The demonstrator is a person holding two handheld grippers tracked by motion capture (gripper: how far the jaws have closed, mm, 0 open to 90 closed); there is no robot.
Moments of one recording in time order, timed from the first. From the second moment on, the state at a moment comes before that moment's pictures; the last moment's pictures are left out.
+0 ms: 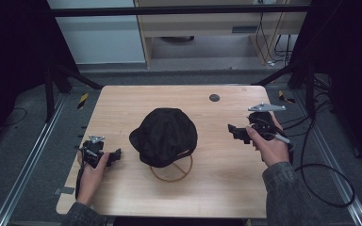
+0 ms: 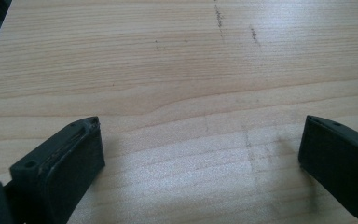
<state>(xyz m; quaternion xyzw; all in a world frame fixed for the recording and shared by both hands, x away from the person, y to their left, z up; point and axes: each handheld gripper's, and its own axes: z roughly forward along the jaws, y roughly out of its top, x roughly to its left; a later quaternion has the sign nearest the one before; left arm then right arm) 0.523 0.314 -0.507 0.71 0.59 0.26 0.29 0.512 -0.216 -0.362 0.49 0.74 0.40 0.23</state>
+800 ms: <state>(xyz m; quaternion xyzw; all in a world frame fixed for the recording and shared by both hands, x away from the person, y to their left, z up) 0.523 0.314 -0.507 0.71 0.59 0.26 0.29 0.515 -0.224 -0.438 0.51 0.75 0.37 0.20</state>
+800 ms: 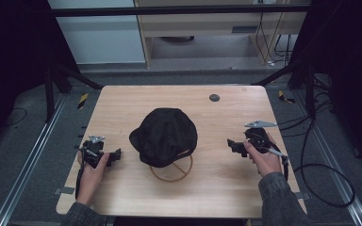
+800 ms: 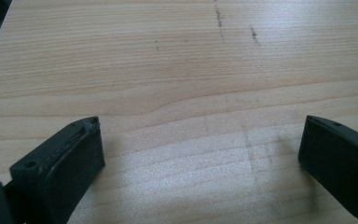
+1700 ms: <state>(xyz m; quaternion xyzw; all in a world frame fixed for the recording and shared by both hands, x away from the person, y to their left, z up) 0.523 0.314 -0.507 0.71 0.59 0.26 0.29 0.525 -0.205 -0.493 0.55 0.74 0.36 0.18</state>
